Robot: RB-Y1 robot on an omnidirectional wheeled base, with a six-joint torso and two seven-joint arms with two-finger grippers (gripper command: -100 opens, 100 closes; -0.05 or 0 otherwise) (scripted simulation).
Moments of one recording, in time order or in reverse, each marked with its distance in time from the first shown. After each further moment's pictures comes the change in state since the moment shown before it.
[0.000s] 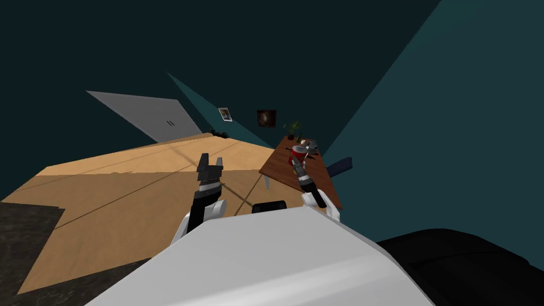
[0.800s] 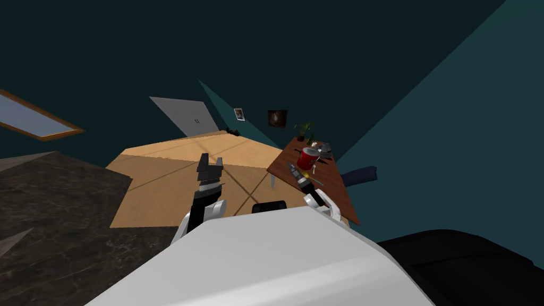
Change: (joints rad) left arm 0.000 0.000 0.000 0.000 0.000 0.000 0.000; right arm -0.033 -0.161 0.068 0.120 0.042 0.057 0.181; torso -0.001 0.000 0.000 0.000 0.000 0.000
